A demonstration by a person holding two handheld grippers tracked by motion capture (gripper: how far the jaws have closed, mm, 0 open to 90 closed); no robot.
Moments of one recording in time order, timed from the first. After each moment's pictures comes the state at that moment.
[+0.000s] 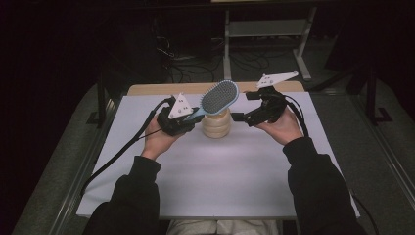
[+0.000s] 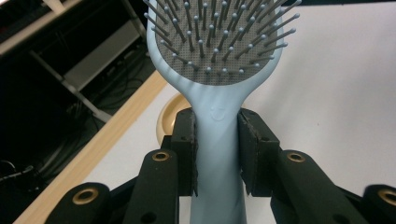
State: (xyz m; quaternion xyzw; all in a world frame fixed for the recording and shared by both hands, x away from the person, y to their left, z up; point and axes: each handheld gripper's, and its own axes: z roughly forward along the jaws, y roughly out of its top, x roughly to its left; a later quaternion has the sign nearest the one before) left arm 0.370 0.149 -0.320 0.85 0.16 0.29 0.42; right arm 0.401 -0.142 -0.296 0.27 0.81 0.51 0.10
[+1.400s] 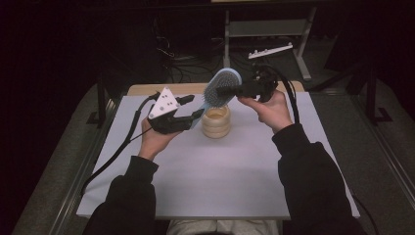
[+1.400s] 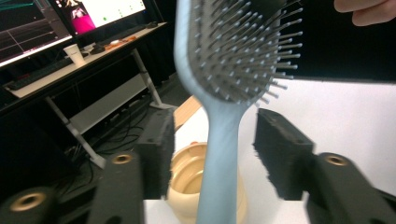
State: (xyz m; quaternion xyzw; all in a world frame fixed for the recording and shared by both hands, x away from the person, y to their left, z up) left arm 0.355 0.174 -0.285 0.78 0.17 0.28 0.53; right arm 0.413 -0.116 -0.233 0.31 0.78 0.55 -0.02
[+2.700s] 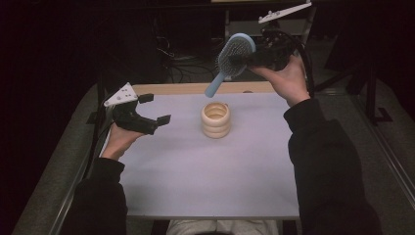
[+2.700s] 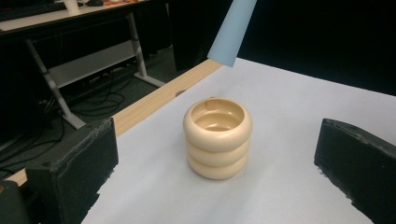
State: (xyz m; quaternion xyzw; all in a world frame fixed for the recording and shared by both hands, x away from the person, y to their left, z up) left arm 0.371 0.262 -0.295 0.78 0.25 0.19 0.54; right arm 0.429 -0.136 -0.165 0.30 0.80 0.51 0.11
